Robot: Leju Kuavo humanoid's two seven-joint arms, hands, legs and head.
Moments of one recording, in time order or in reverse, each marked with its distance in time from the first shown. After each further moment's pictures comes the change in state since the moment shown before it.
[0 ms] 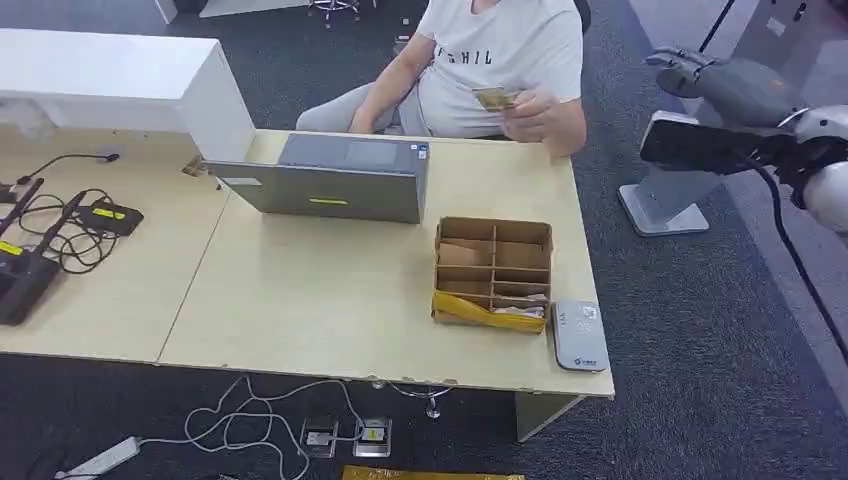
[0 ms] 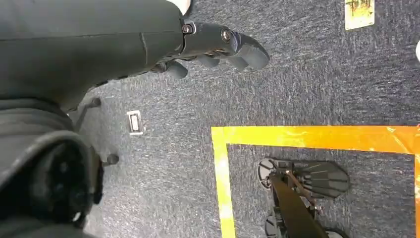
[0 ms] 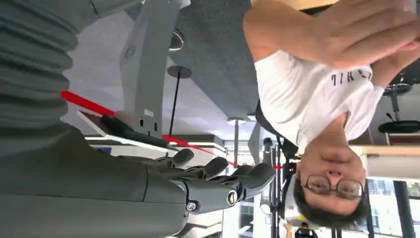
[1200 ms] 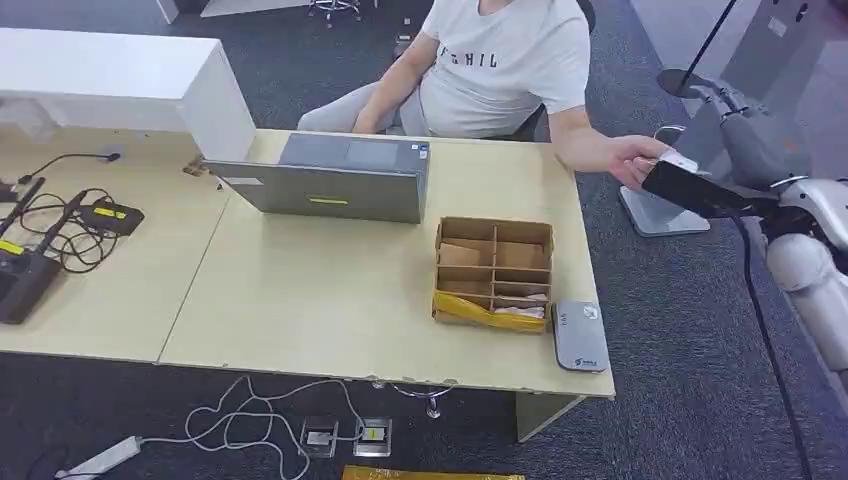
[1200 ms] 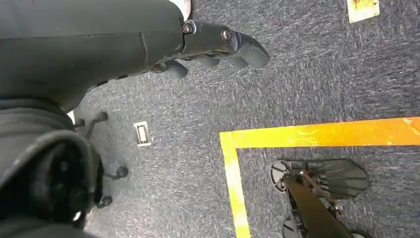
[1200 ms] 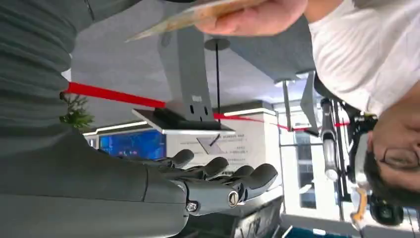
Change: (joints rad) left arm -0.001 0.011 -0.083 0.002 0.006 -0.023 -0.004; right arm 0.378 0.109 -0.449 0.060 0.366 -0.202 0.014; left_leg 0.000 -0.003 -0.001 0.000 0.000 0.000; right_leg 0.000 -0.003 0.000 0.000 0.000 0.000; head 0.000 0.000
